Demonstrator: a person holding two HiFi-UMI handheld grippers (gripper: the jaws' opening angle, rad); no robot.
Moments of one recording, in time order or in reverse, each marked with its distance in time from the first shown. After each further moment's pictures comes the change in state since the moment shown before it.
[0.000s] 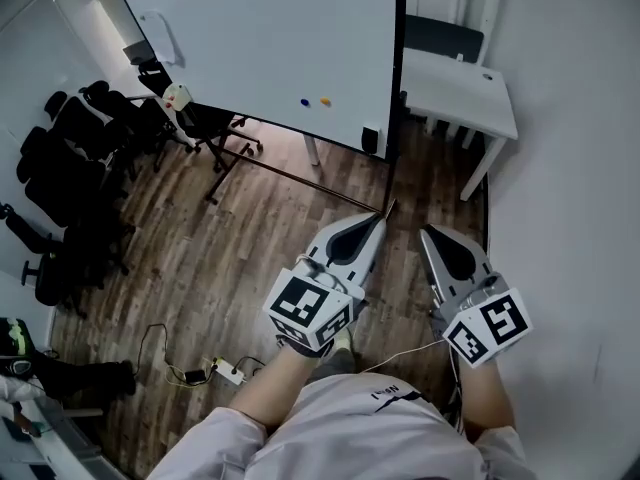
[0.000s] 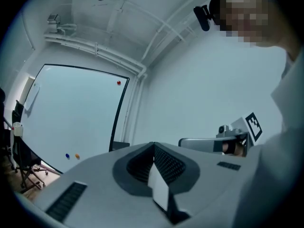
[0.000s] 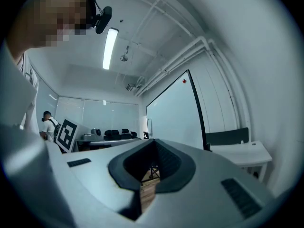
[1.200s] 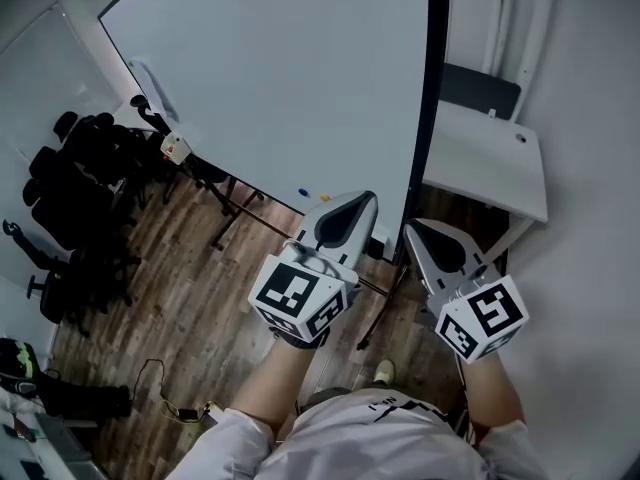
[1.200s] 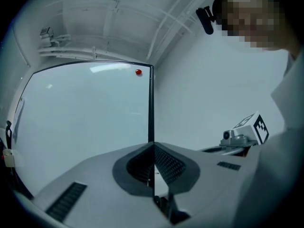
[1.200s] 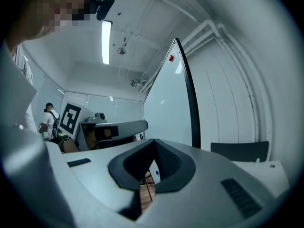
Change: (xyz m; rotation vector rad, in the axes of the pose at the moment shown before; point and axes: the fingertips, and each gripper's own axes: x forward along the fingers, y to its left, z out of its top) left arm 0.249 0.212 0.106 0.127 -0.077 0.118; right arm 0.253 -0.205 0.068 -0.078 0.024 0.132
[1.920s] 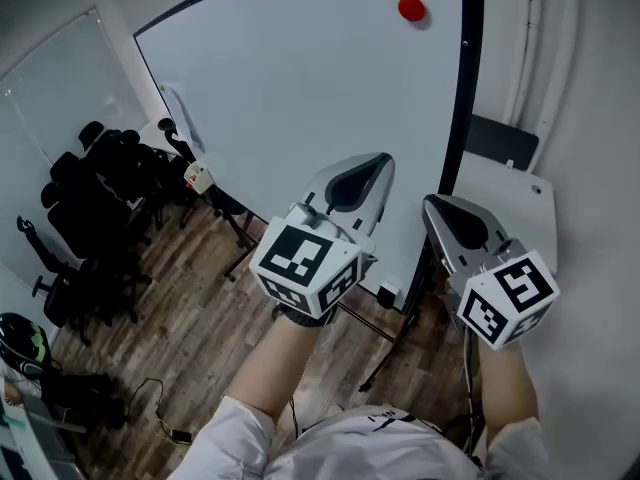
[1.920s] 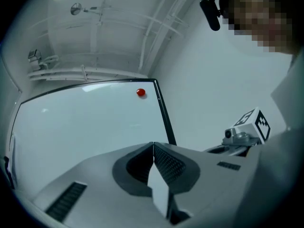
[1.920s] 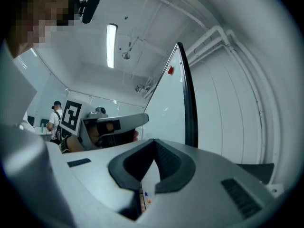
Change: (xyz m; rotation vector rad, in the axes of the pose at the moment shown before) left arm 0.058 0.061 0.102 0.186 -0.102 0.023; right arm 0.074 -0.038 0.086 -0.071 -0.067 0.040
